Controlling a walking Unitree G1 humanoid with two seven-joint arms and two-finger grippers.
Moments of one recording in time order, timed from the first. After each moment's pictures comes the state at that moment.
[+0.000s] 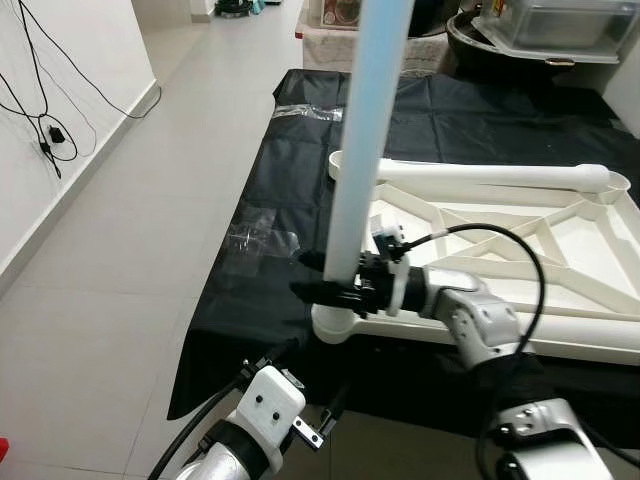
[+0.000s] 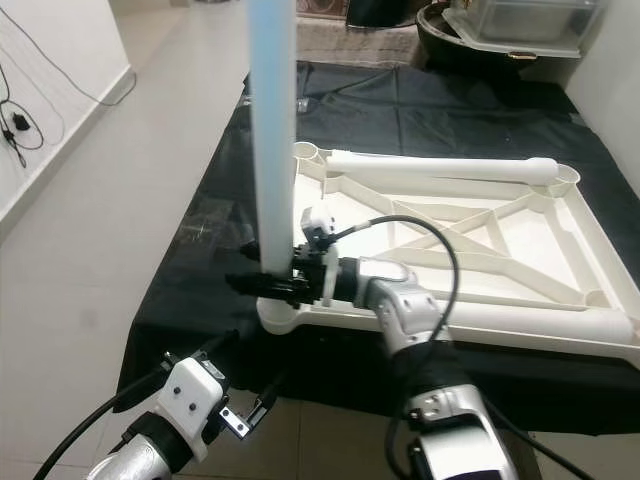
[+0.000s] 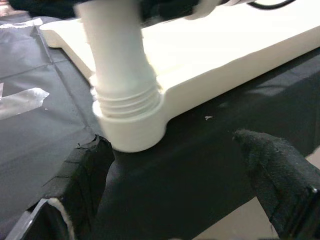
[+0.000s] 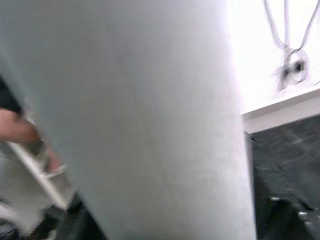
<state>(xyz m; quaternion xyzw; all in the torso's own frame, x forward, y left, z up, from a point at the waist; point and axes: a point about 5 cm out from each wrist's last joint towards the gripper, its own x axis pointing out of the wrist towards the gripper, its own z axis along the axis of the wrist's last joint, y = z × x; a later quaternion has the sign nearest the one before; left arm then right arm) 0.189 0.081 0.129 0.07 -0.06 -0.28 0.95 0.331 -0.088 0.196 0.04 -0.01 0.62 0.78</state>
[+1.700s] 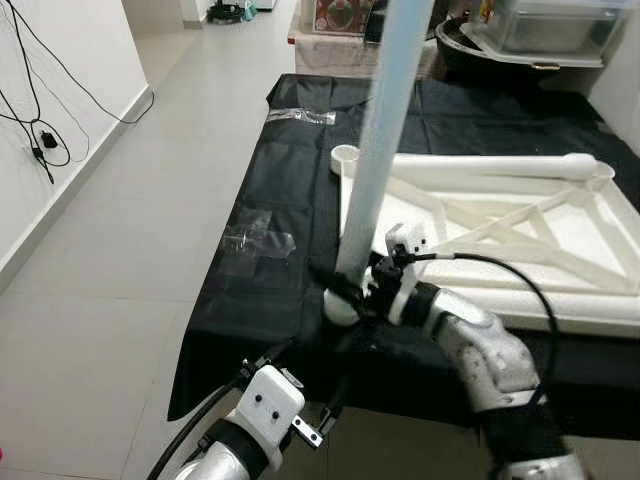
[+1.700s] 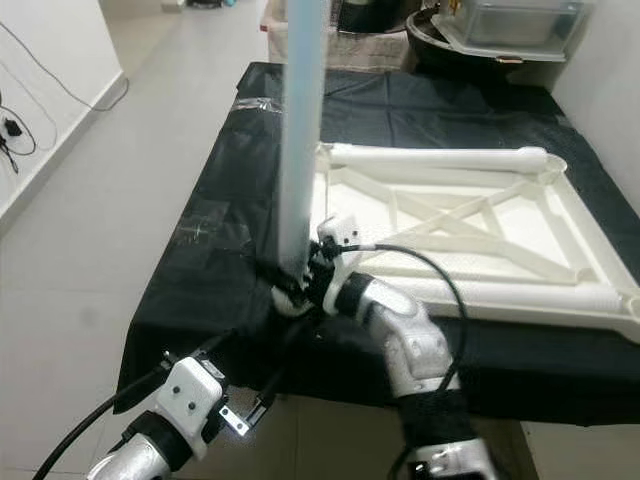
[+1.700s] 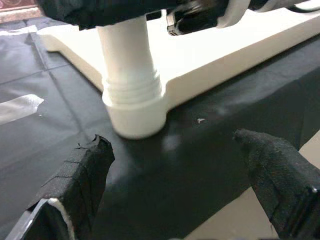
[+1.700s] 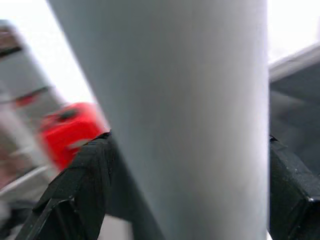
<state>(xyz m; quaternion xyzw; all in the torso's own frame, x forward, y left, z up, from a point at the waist) 0.190 0.080 0.128 0.07 -0.06 -0.29 0.95 0.314 -0.107 0.188 0.05 0.02 0.55 0.83</state>
